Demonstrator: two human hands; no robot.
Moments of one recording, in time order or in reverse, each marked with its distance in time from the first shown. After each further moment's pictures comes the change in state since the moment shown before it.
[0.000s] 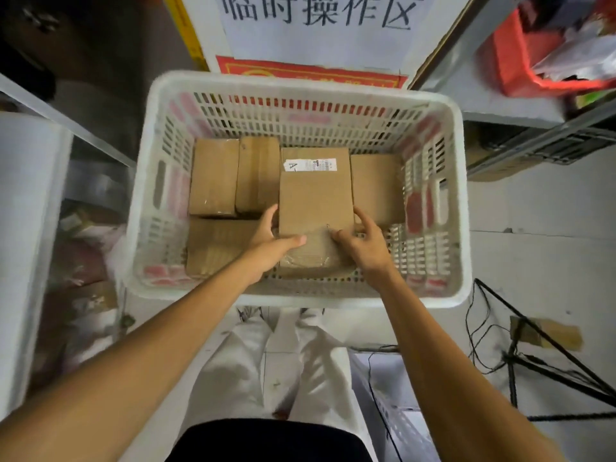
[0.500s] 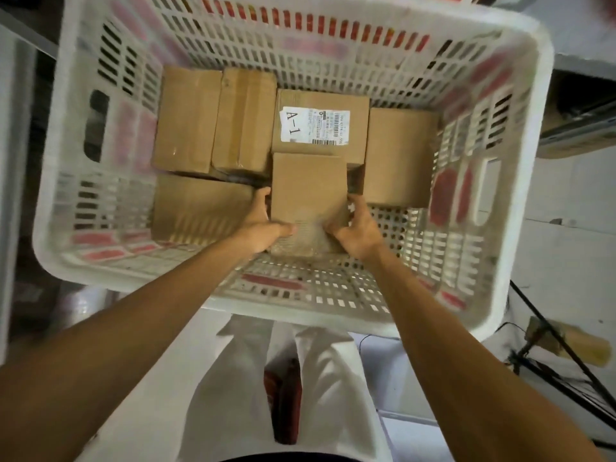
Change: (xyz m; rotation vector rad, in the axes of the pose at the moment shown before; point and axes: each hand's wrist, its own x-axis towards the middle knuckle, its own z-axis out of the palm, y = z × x) left_hand 0.082 -0.050 0.046 0.092 0.098 -0.201; right_hand 0.098 0.069 -0.006 -0.286 -0.208 0.111
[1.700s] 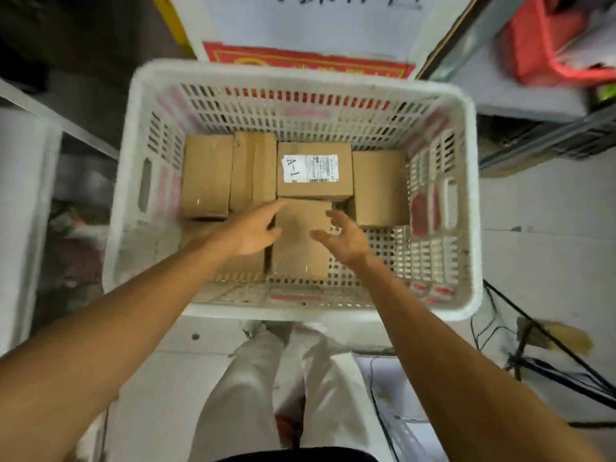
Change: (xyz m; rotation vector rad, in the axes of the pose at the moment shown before) left_hand -0.038 0.052 -0.083 0.809 -0.160 0.462; right_hand -0.051 -0.061 0.022 0.026 0.035 0.022
